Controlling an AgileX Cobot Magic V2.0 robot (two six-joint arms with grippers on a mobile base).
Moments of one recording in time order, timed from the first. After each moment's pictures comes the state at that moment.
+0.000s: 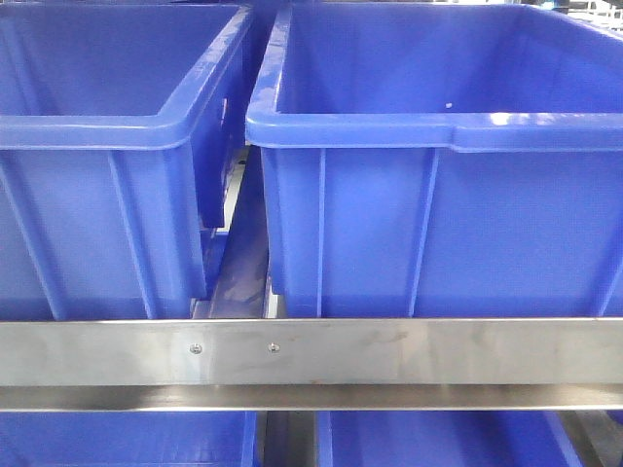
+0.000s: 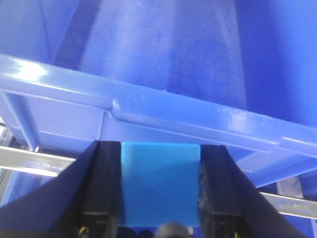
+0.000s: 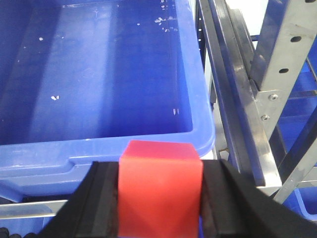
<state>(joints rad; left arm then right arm) -0.12 0.54 -0.41 -0.06 0.43 -0.30 0.01 0.54 -0.51 0.07 0.48 0.10</state>
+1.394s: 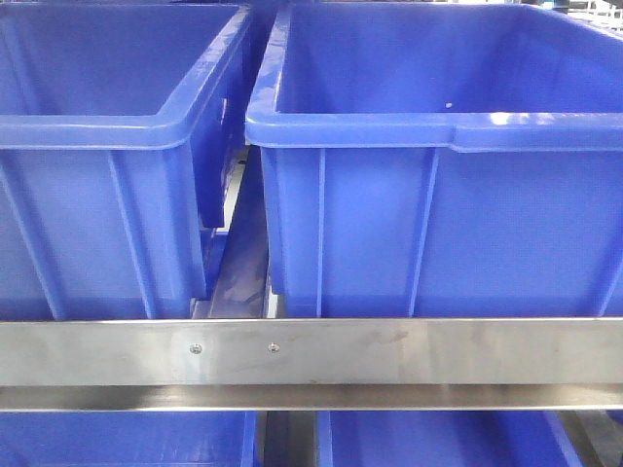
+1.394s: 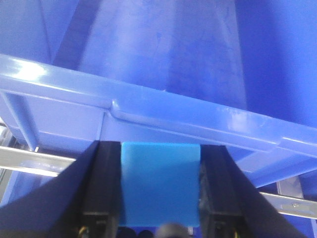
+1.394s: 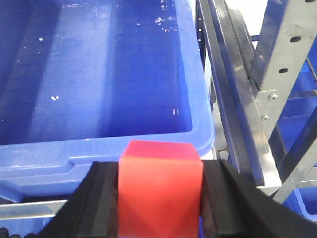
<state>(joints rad) -0.12 0.54 -0.41 -0.06 0.43 -0.30 0.01 0.54 -0.51 0.07 0.47 0.10</state>
